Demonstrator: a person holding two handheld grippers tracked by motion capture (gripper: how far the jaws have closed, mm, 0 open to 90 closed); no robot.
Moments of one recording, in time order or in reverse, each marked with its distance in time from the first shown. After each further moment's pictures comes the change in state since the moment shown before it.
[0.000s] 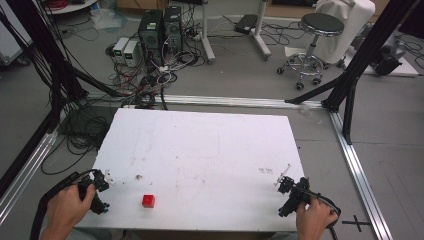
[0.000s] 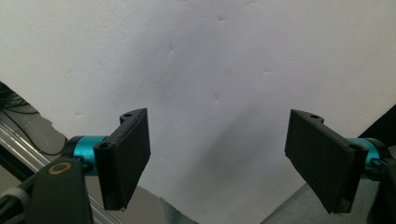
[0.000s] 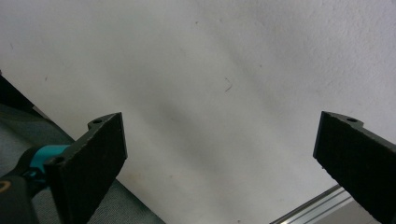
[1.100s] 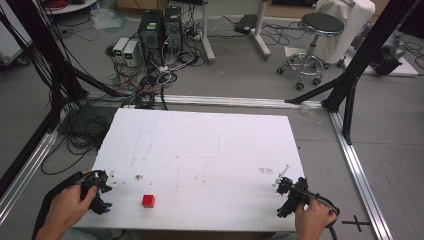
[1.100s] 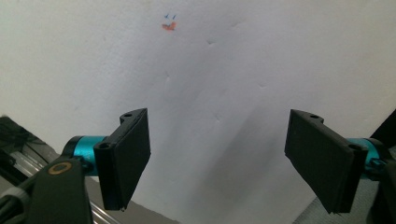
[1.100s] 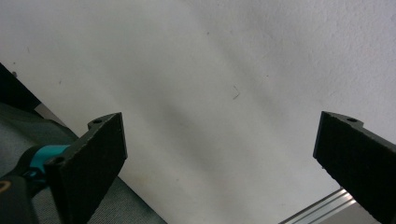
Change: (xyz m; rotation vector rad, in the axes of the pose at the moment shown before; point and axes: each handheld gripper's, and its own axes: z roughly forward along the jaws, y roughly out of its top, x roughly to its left) left arm -0.003 0.006 0.001 -0.047 0.012 0.148; right arm 0.006 0.002 -0.004 -0.016 -0.005 -0.025
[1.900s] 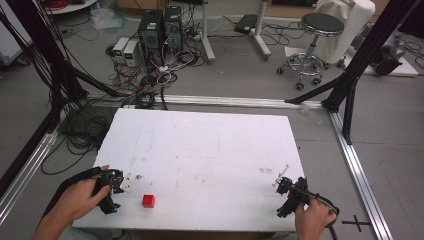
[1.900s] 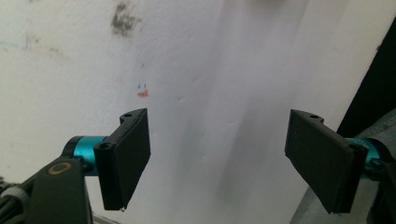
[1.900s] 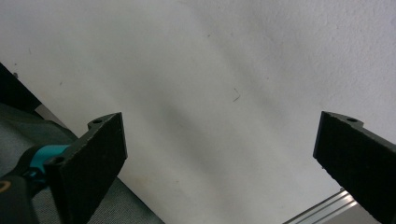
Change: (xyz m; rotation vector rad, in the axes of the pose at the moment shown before) left arm -0.013 0.043 -0.011 0.042 -0.049 0.275; right arm 0.000 0.000 0.001 -0.006 -0.003 -0.003
